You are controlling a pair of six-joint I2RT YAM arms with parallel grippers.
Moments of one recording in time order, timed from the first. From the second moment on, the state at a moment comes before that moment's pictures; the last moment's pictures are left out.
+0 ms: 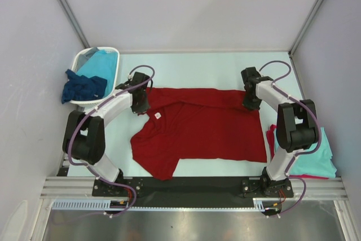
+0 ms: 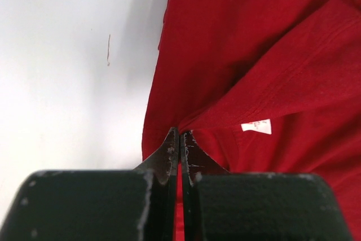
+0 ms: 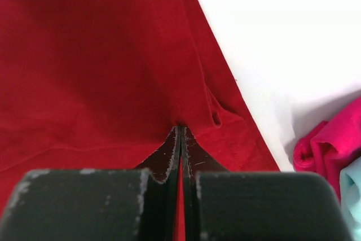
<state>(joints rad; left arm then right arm) -0.32 1.62 1.12 -0.64 -0.23 -0.50 0.18 1.77 1.24 -0.72 0.35 0.62</state>
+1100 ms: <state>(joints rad) -0.28 1.66 1.09 -0.63 -0.24 -0.52 0.09 1.81 1.21 -0.70 0.36 0.65</state>
